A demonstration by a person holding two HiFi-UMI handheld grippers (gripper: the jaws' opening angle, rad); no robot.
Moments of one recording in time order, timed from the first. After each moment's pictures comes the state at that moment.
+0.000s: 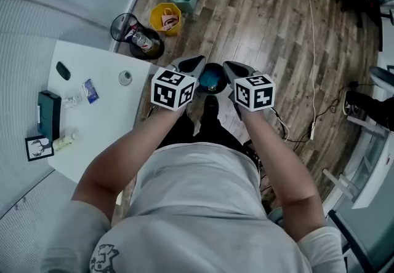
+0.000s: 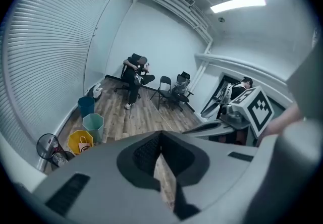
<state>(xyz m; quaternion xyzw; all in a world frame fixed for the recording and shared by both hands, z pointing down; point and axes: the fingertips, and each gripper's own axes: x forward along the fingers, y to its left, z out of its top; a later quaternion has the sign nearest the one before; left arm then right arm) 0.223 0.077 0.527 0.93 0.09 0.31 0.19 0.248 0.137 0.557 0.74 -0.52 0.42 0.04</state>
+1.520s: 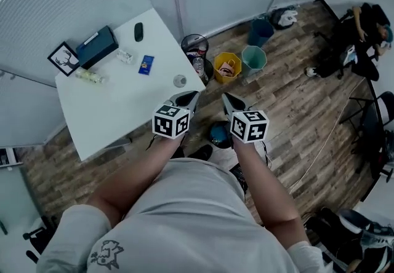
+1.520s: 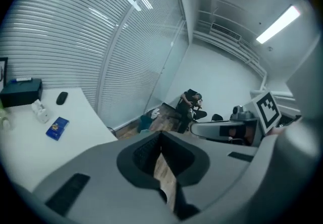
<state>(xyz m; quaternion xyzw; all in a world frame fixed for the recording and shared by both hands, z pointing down) 0.064 -0.041 0.463 0.91 -0.27 0.17 0.28 0.147 -0.014 0.460 0.57 -0.76 0.31 0.10</state>
